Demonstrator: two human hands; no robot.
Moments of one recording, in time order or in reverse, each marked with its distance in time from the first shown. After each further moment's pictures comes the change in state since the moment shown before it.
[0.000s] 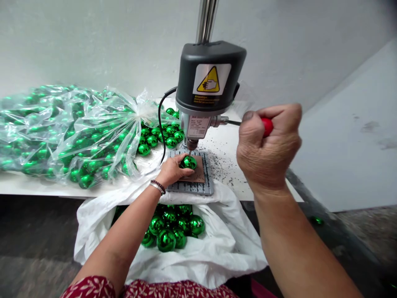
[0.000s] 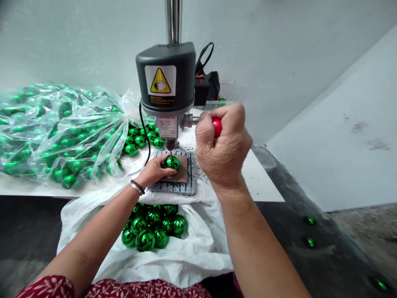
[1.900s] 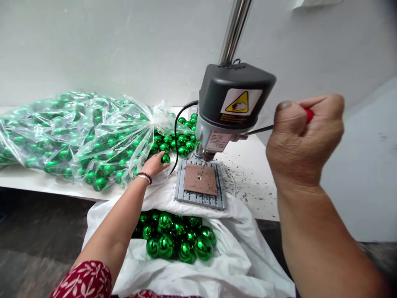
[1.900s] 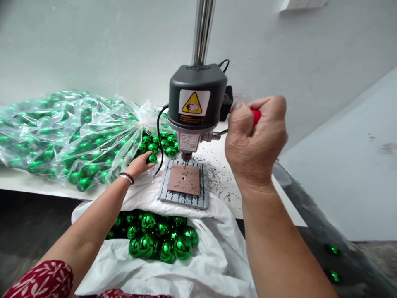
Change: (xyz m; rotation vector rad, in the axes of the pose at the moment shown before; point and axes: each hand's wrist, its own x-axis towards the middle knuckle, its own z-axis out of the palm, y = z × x) left_hand 0.024 -0.061 -0.098 0.611 0.109 -0.190; right_hand 0.037 -0.001 0.021 -0.013 0.070 0.101
